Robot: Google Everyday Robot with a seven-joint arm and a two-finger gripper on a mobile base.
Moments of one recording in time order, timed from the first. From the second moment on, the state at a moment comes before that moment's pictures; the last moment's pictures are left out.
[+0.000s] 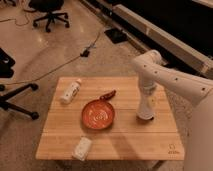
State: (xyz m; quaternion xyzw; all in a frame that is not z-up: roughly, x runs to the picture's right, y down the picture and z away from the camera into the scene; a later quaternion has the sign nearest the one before) arm 0.234 0.057 0.788 -0.37 0.03 -0.20 0.90
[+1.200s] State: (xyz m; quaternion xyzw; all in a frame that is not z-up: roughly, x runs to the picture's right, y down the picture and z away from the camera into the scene) arm 0.275 0.060 0.818 -0.41 0.05 -0.14 0.90
